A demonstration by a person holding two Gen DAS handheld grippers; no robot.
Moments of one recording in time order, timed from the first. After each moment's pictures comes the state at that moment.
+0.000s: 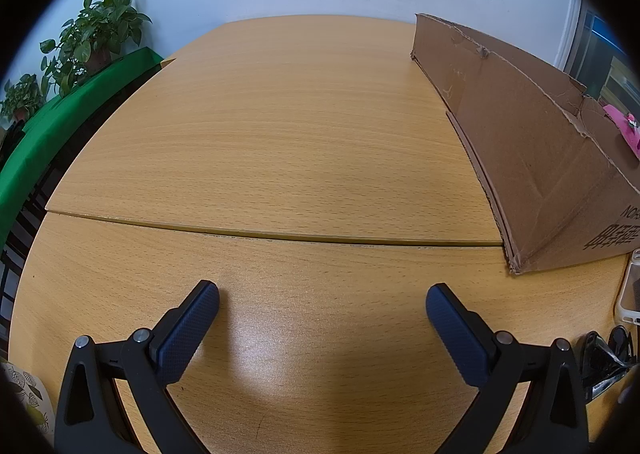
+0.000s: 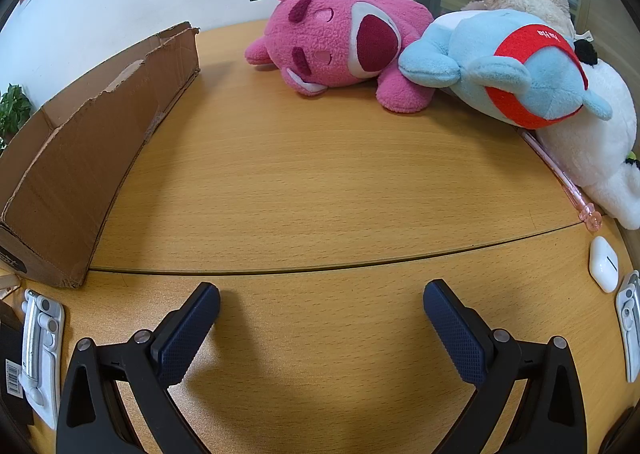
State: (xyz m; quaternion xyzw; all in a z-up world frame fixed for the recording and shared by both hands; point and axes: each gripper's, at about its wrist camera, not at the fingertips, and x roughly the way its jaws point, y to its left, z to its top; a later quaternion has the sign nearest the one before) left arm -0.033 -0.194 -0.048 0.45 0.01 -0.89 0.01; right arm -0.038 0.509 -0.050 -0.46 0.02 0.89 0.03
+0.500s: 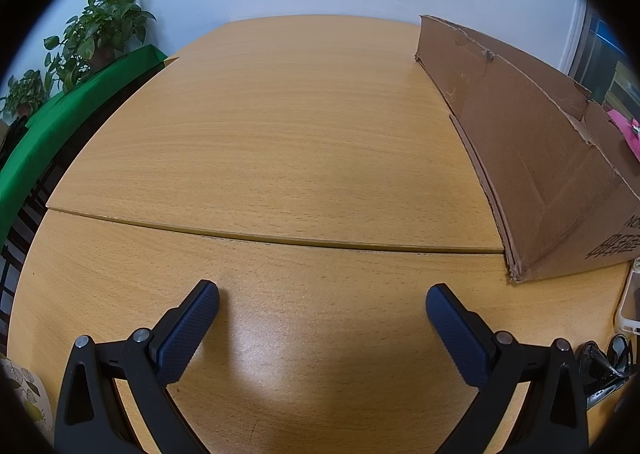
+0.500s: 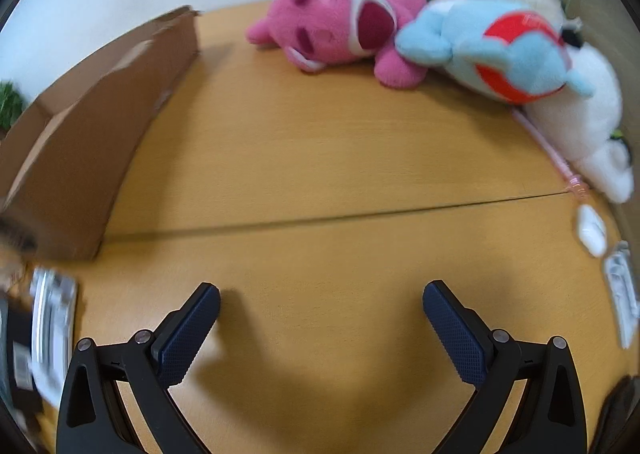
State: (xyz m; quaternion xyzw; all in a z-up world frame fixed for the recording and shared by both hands) left arm -0.040 -0.195 -0.049 0.45 0.01 -0.89 0.02; right arm -0.009 0.487 -0.043 -0.47 0.00 0.88 0.05
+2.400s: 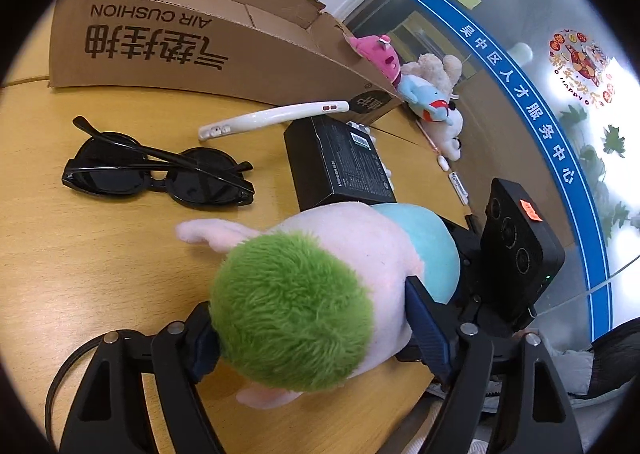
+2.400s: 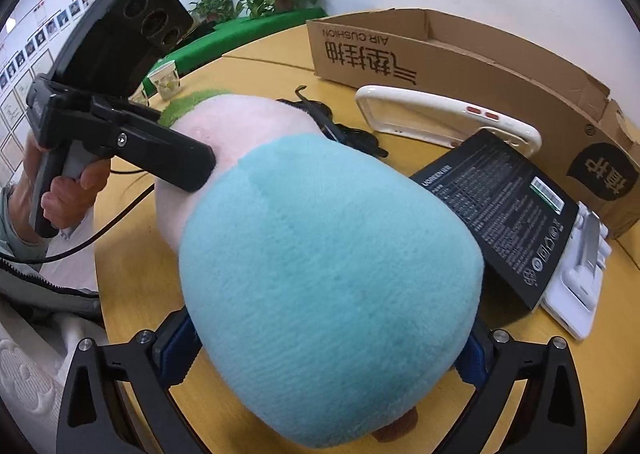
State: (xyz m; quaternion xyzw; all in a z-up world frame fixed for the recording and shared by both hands) left arm 0.113 -0.012 -0.011 0.51 0.17 -0.76 -0.37; right arm 0.160 0.196 -0.027 -0.44 -0.12 0.80 -0.39
